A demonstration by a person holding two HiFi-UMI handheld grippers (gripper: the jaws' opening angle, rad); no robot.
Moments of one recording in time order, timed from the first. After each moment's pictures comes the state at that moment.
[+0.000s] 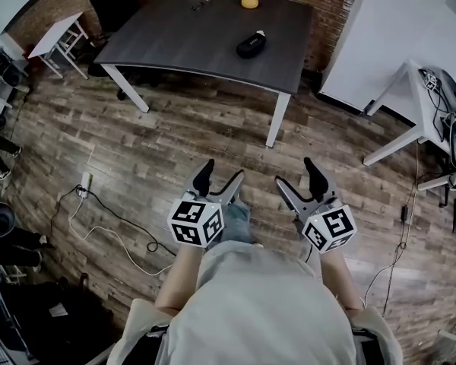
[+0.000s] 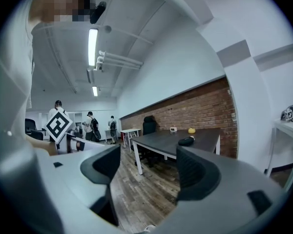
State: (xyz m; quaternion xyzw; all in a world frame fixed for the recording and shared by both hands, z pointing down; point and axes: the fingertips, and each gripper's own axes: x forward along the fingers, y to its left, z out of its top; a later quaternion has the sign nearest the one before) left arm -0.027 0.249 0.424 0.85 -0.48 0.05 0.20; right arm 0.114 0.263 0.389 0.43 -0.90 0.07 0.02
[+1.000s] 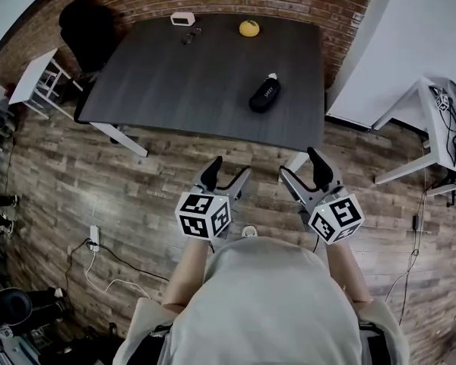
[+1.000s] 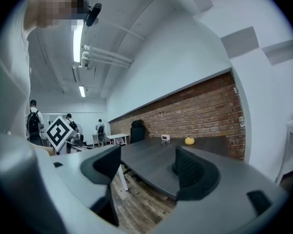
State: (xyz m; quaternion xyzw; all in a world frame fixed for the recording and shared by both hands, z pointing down) left arm -0.092 -0.055 0.419 0.88 -0.42 0.08 0.20; right arm 0.038 -0.032 0.361 0.47 -0.88 0.07 0.00
